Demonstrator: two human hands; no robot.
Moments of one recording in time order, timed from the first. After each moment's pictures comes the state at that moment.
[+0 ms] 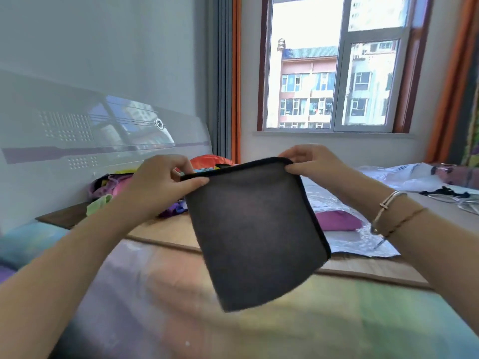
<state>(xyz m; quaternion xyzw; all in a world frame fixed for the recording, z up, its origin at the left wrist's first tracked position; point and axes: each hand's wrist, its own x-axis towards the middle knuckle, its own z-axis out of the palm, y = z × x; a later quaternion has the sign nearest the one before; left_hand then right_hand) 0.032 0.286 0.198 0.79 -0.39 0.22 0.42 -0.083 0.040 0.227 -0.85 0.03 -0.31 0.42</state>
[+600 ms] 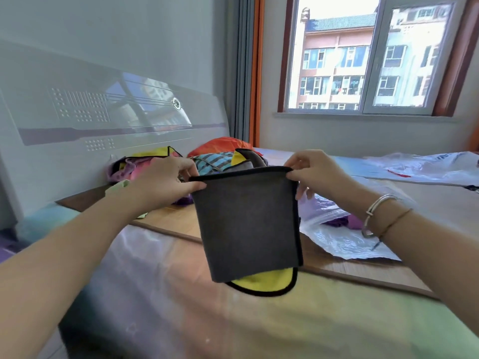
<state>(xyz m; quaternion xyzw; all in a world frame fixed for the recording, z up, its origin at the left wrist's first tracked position) 0.125 0.297 0.186 0.87 -0.35 0.15 0.31 0.011 0.043 0.200 -0.90 0.07 -0.25 0.35</state>
